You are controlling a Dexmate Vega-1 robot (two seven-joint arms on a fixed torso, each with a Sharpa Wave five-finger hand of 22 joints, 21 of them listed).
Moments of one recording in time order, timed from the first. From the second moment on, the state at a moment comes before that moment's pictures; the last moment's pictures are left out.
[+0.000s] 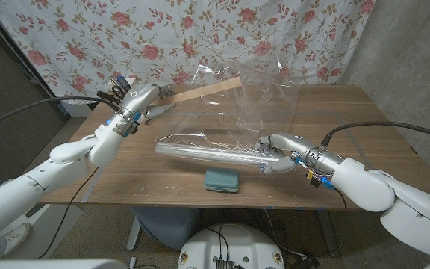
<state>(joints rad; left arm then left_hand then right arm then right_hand) 0.95 1.02 0.37 -1.65 0.62 -0.34 0.65 1.27 0.09 0.37 -0.16 0.17 0.62 -0.01 0.75 0.44 0.62 -0.11 0.92 0.63 1.05 -0.11 0.21 0.62 0.68 -0.16 1.17 0.17 -1.57 -0.95 -0.06 -2.41 -0.38 -0.06 0.13 1.24 -0.12 0.32 -0.15 0.65 0.59 -0.03 0.73 0.69 0.66 0.09 1.18 1.22 0.96 0.02 1.12 1.24 1.04 -0.13 1.55 0.47</state>
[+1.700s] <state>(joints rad) 1.01 0.98 0.34 -1.58 0.59 -0.44 0.71 1.26 0.10 0.37 -0.16 0.17 0.62 -0.01 0.75 0.43 0.61 -0.12 0.92 0.63 1.05 -0.12 0.21 0.62 0.67 -0.16 1.17 0.17 -1.36 -1.07 -0.27 -2.38 -0.35 -0.27 0.03 1.24 -0.12 0.32 -0.15 0.65 0.59 -0.03 0.74 0.69 0.66 0.09 1.18 1.22 0.96 0.02 1.12 1.24 1.04 -0.13 1.55 0.46</state>
